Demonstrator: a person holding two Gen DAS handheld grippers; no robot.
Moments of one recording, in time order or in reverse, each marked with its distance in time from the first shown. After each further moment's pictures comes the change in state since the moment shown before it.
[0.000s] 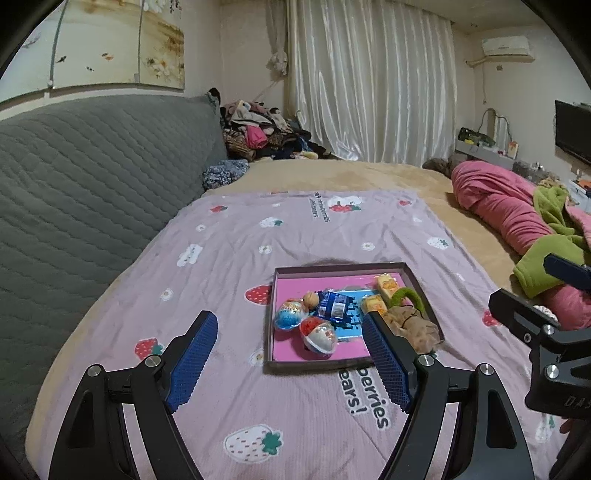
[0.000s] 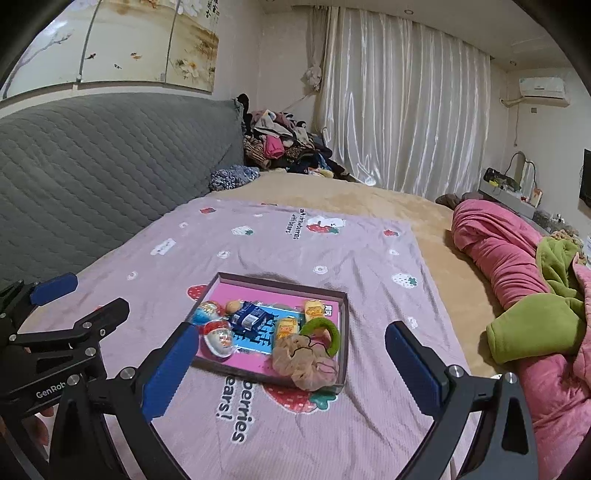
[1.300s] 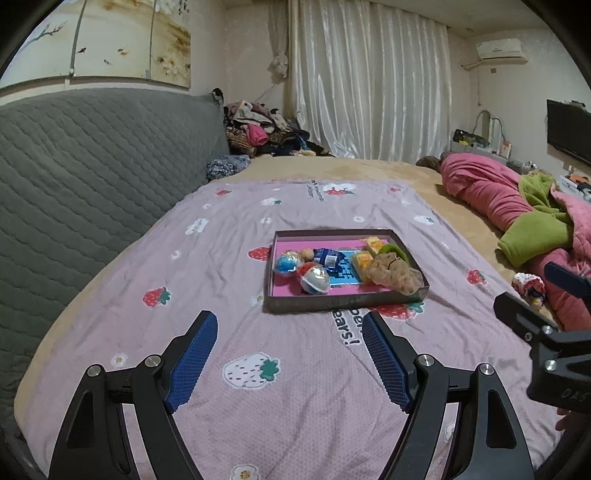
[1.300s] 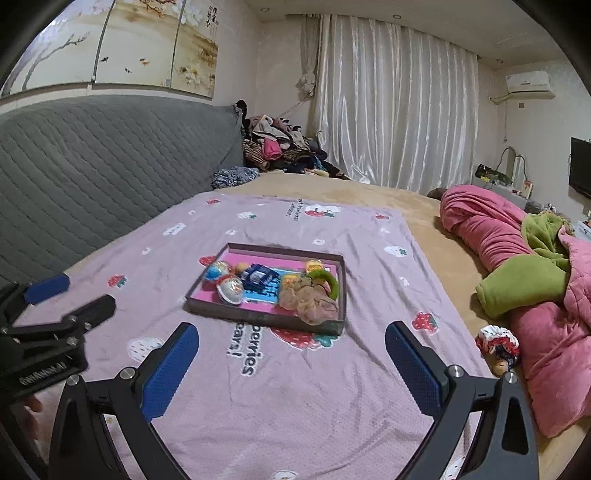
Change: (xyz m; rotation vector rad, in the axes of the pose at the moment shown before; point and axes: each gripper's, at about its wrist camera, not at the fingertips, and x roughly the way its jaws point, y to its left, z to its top) left arm -0.062 -0.004 -0.105 -0.008 -0.013 -0.007; right arm -0.058 0.002 -0.101 0.022 -0.030 -0.017
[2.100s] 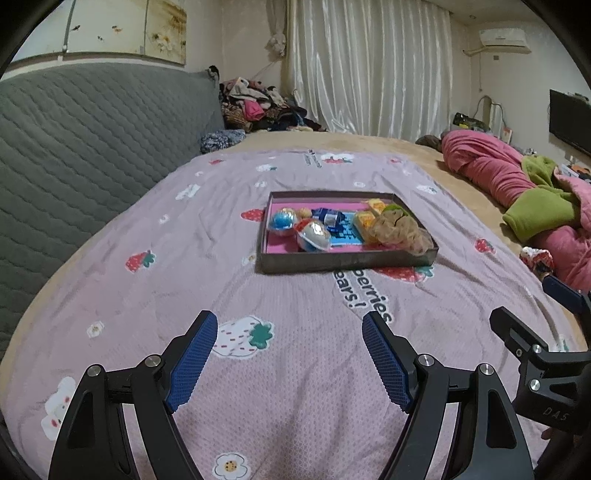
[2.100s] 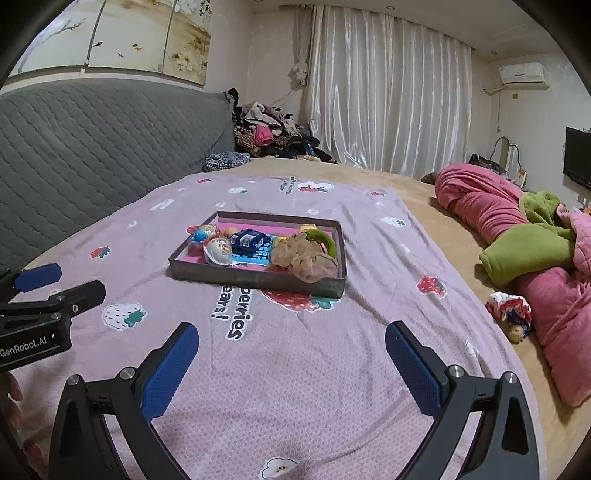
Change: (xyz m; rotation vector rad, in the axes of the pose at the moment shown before) left arm 0.050 -0.003 -0.047 -0.010 0.081 -0.017; right arm 0.038 0.001 -0.062 0.018 0.028 -0.022
